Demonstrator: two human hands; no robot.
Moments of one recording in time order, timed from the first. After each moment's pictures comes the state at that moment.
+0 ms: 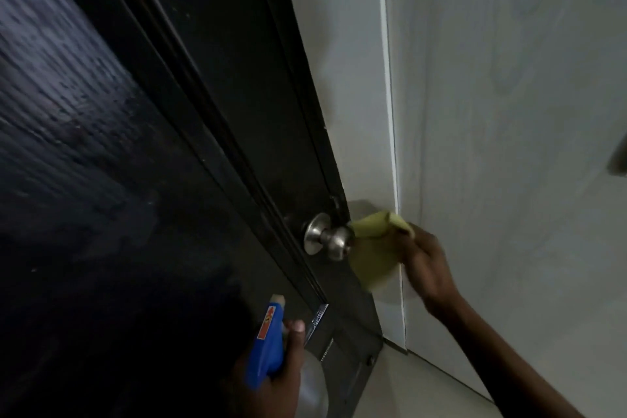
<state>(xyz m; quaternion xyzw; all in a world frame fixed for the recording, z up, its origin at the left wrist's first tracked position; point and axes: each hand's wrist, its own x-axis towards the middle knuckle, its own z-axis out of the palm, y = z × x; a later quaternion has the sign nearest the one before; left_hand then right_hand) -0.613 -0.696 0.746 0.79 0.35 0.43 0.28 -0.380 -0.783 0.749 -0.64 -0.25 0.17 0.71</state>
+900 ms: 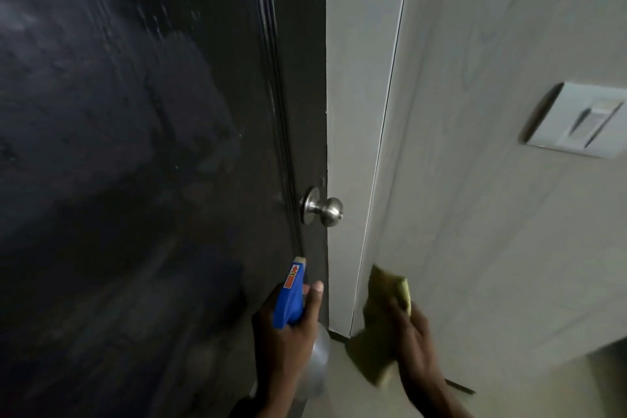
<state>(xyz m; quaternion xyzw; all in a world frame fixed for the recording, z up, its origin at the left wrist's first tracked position) -0.642 -0.686 0.735 0.75 0.30 0.38 0.45 -0.554 -0.840 0.714 -0.68 0.02 0.20 0.71</state>
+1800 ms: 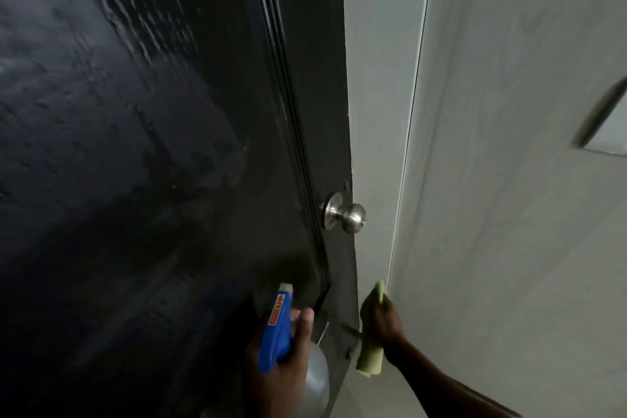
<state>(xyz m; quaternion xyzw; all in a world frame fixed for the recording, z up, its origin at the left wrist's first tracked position) -0.666 -0.686 0.747 0.74 0.30 0.46 0.38 -0.486 -0.756 0.576 -0.76 0.01 0.33 0.56</state>
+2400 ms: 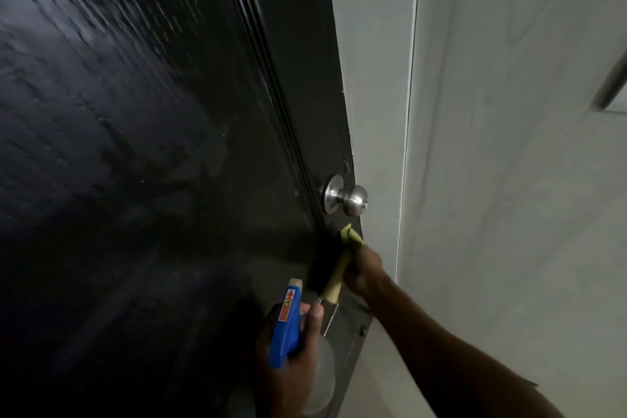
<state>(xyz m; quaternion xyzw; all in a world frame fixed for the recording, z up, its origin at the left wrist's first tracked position) -0.674 -0.690 0.743 0.76 0.31 0.44 0.37 -0.474 -0.689 0.673 -0.45 0.18 0.39 0.78</state>
